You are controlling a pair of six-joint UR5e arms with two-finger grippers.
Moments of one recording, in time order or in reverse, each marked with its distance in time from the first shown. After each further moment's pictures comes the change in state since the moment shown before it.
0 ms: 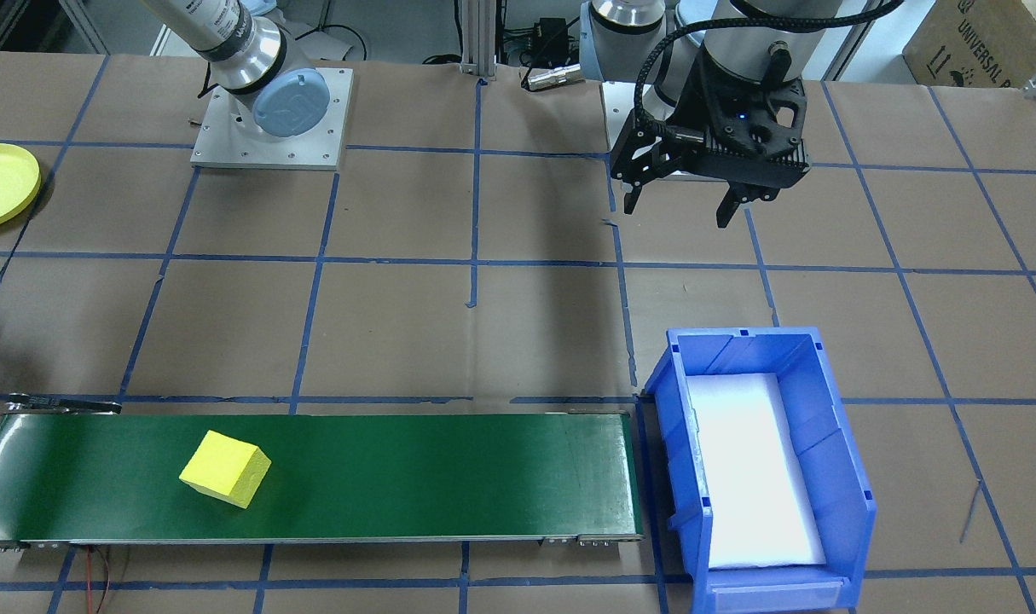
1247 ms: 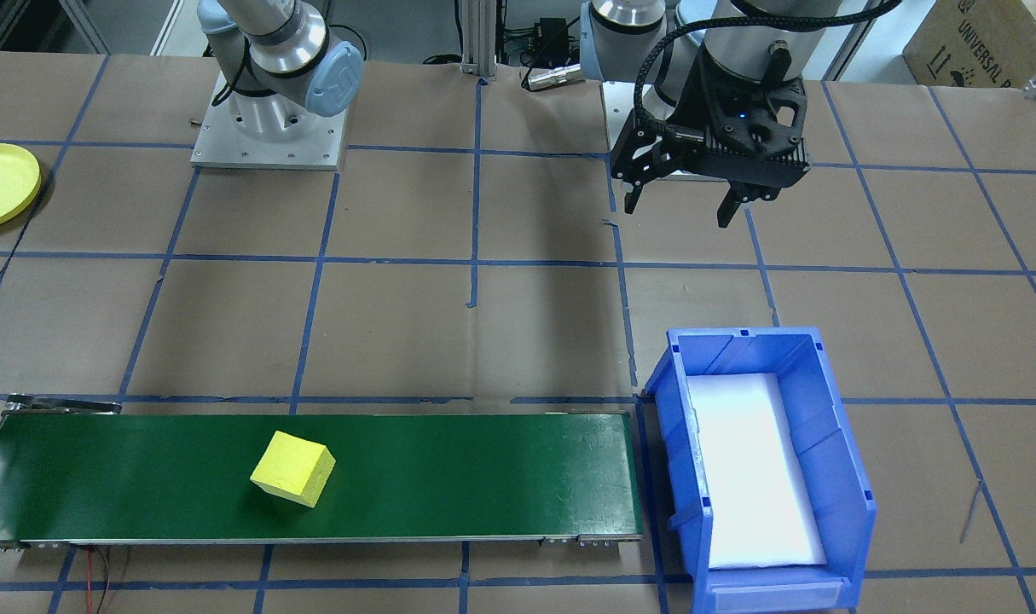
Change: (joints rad) left arm 0.000 0.000 0.001 0.000 0.002 0.002; right arm 0.328 -0.096 -0.111 0.082 -0.081 0.361
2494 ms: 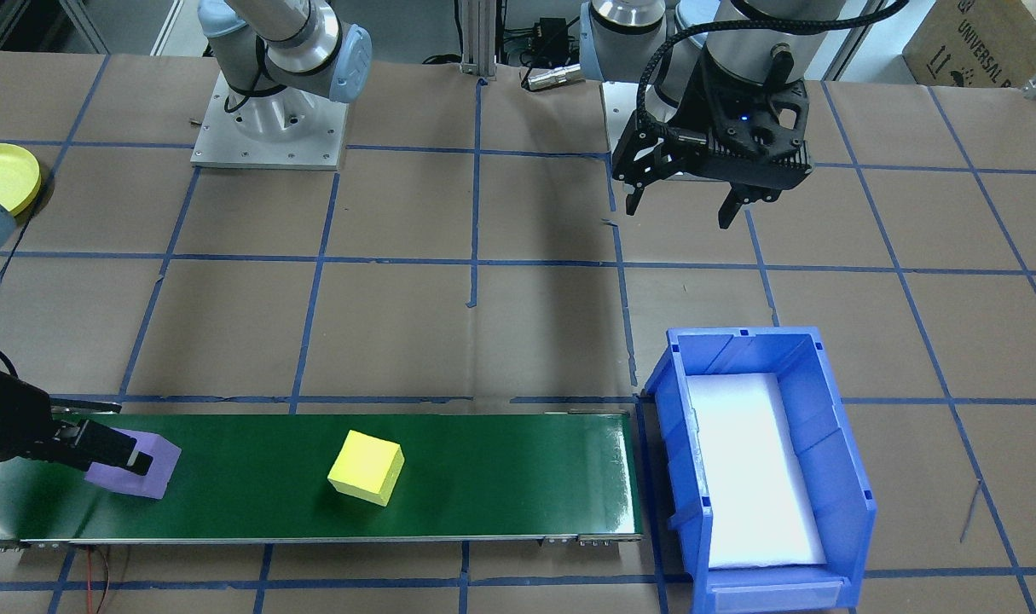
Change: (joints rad) left arm 0.003 -0.002 -0.001 0.001 -0.001 0.000; right arm 0.303 0.167 -0.029 -0.013 0.398 0.582
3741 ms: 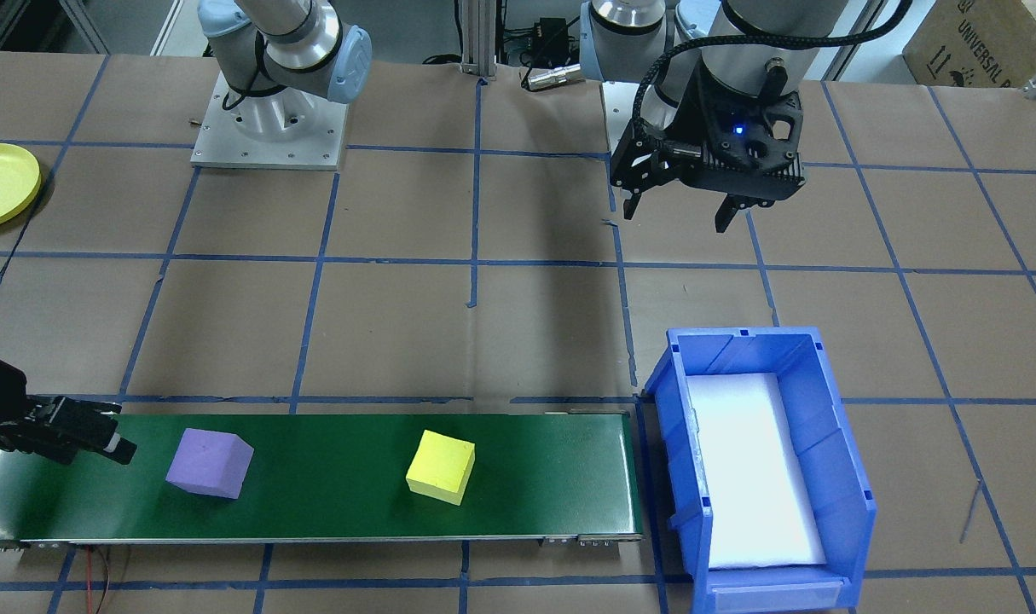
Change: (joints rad) left arm -0.002 -0.010 0.000 -0.013 0.003 -0.003; right arm -0.012 -0.067 -0.003 0.029 0.071 -0.034
